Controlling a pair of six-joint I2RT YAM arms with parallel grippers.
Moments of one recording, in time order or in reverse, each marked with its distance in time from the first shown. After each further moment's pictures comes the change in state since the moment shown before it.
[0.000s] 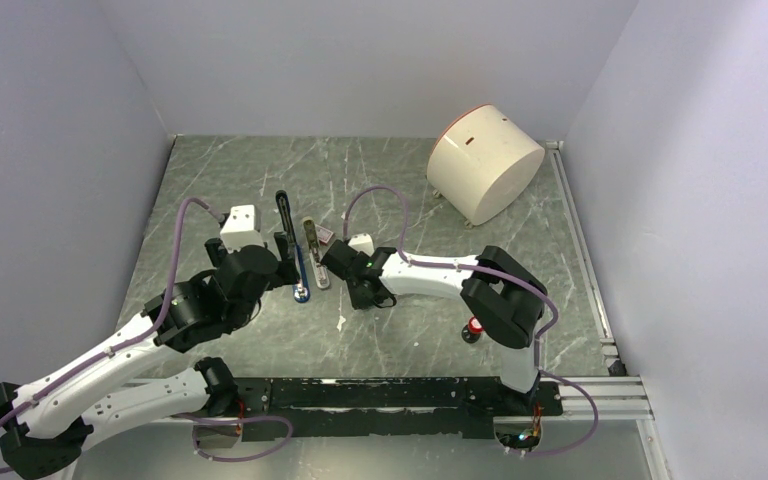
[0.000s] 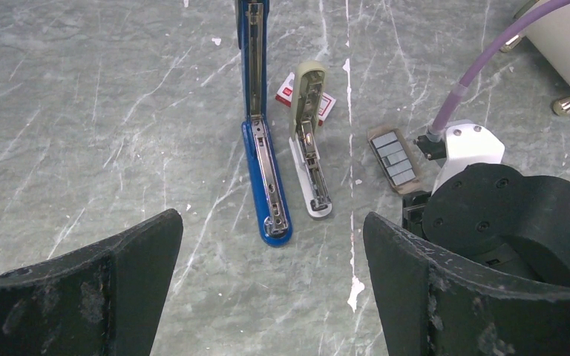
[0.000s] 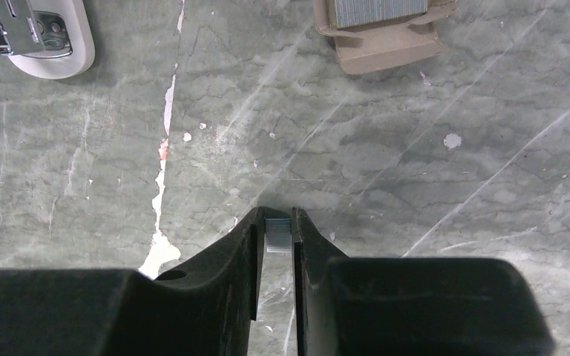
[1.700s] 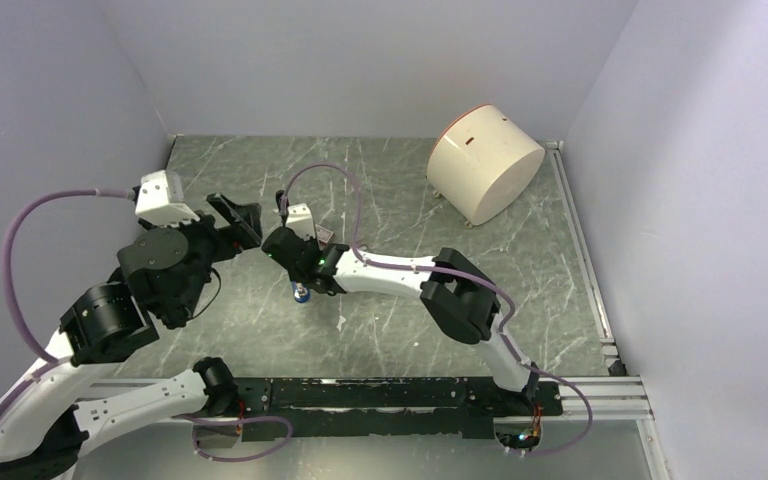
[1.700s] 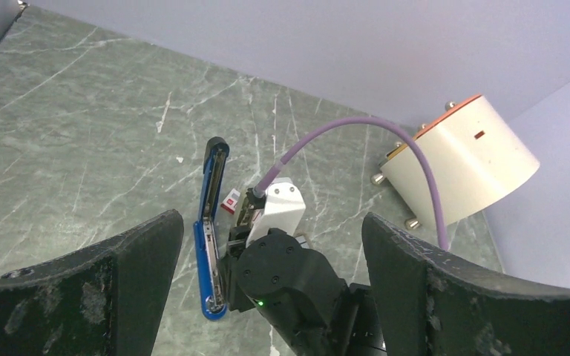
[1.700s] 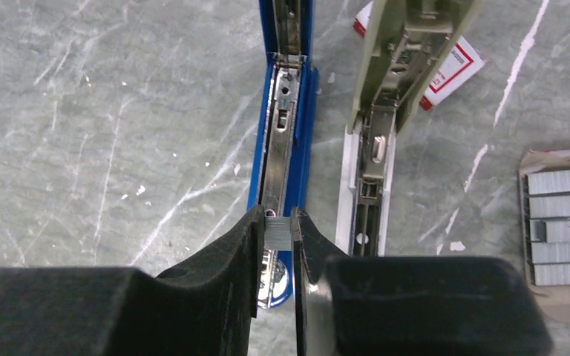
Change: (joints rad) left arm 0.000 -0.048 0.339 0.017 -0.069 0.082; right arm 0.104 0.249 0.420 0.241 0.207 -0.100
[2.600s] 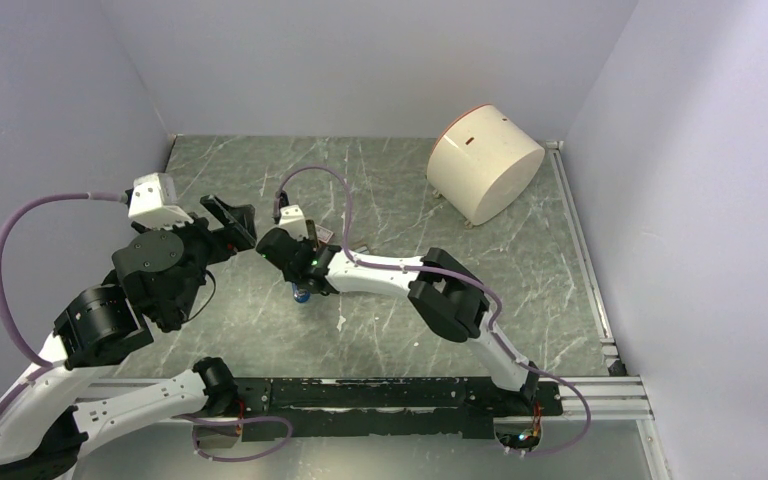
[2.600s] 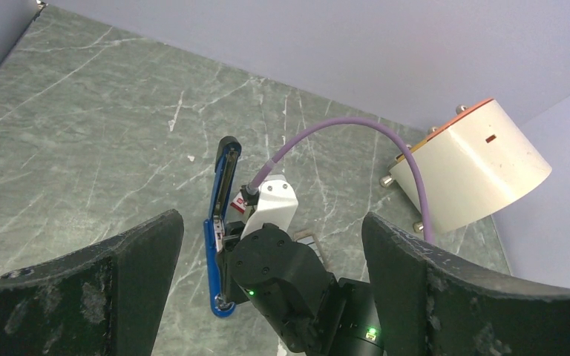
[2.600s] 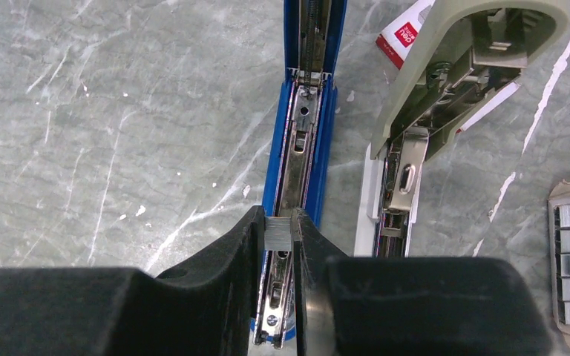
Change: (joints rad) left arm 0.000 -0.021 0.016 -0.039 -0.025 -0.012; right arm 0.000 0.082 0.071 0.025 0.003 -0.037
